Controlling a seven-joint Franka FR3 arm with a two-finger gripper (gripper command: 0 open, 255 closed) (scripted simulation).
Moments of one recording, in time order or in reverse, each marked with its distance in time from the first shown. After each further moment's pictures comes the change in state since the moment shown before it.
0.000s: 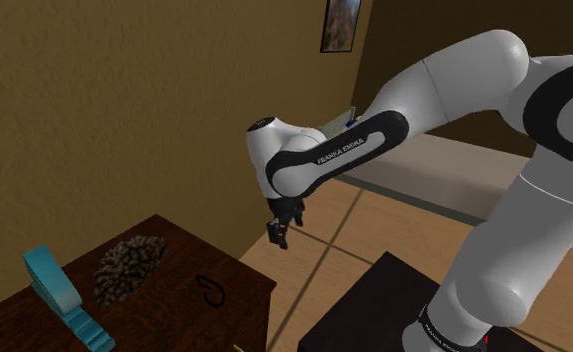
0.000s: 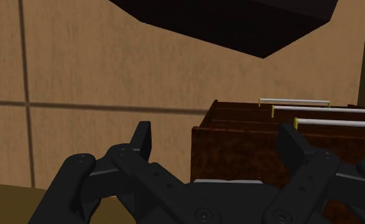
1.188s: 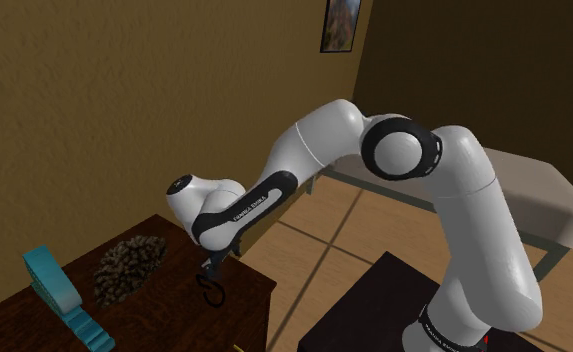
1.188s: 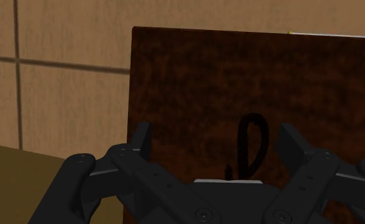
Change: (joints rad) arm 0.196 0.714 -0.019 0.591 -0.284 0.060 0.254
